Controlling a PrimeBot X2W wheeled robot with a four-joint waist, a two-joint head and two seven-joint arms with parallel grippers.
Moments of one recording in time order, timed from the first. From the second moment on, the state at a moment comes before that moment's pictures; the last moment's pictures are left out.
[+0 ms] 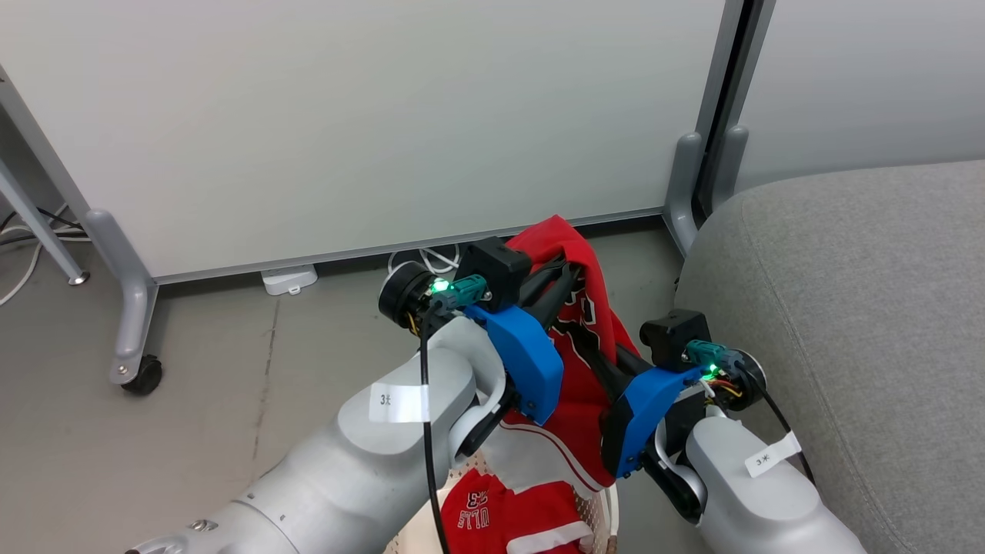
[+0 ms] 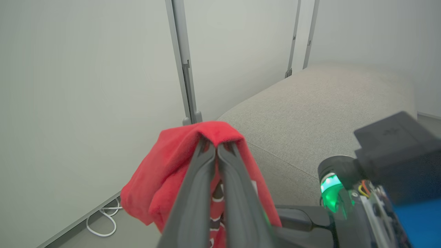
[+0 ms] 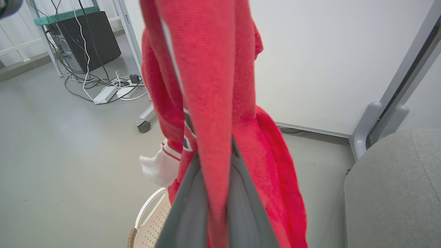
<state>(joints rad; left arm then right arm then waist) -0.88 0.05 -1.21 0.78 -0.95 -0.07 -0.25 -0.61 -0.05 0.55 0.88 0.40 0.13 -0.20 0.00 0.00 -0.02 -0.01</state>
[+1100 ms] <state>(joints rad) -0.80 0.08 -1.13 0.73 -0.88 -0.04 -0.26 -0.62 -0.05 0.57 0.91 0.42 0.13 -0.23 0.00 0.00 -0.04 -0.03</state>
